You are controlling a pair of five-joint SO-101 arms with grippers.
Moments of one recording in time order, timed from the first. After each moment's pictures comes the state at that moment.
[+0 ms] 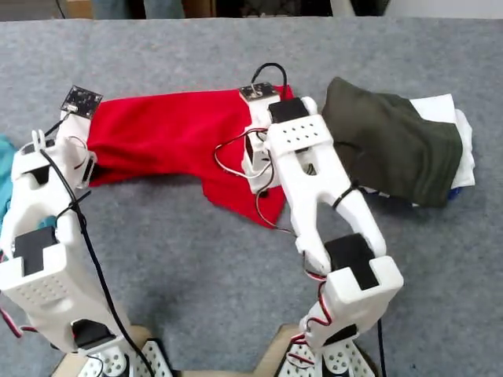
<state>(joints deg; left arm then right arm) -26.1 15.0 16.2 42.6 -38.5 -17.8 11.4 -0.4 90.3 1.6</state>
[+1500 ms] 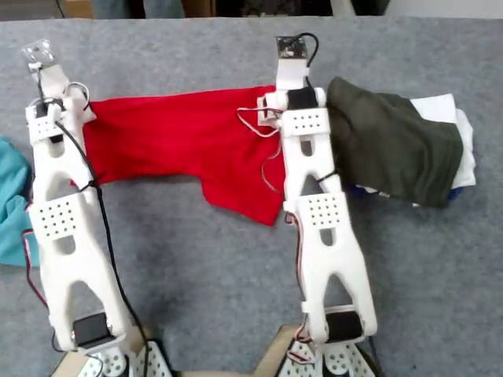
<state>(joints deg) -23.6 67.0 -61.0 50.4 5.6 -7.6 83.7 -92.4 81.0 -6.1</state>
